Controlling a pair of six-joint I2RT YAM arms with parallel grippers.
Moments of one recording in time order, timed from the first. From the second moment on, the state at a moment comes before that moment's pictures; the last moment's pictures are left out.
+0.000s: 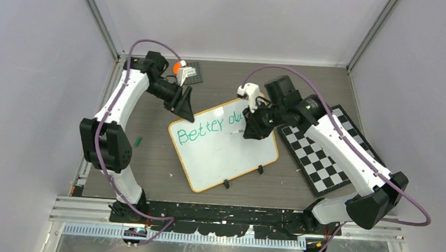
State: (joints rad) left arm -0.17 1.76 1.70 -1.33 0.88 0.46; right arm 0.61 1.39 1.49 -1.00 -0.42 -0.17
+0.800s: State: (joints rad) left arm -0.12 1.62 1.47 -1.22 0.96 0.42; right arm 1.04 1.40 1.26 -0.64 -0.14 -0.13
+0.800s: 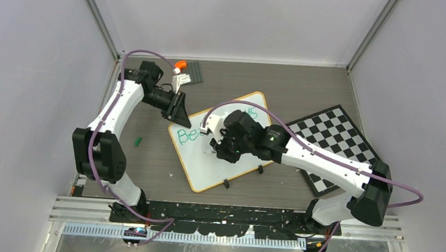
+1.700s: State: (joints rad) left arm -0.13 1.62 1.46 -1.22 1.02 0.46; right arm 1.11 1.49 1.26 -0.59 -0.04 -0.12
